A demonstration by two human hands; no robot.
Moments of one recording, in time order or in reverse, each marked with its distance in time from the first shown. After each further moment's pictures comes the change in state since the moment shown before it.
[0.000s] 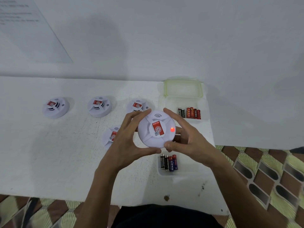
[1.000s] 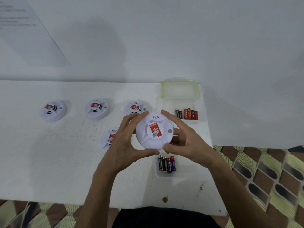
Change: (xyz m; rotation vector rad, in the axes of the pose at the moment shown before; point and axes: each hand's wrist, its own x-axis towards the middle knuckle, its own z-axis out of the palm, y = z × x) left_hand -0.001 0.006 -0.002 -0.039 -0.005 -0.063; right_hand -0.002 0.000 -0.002 -0.015 0.019 -0.005
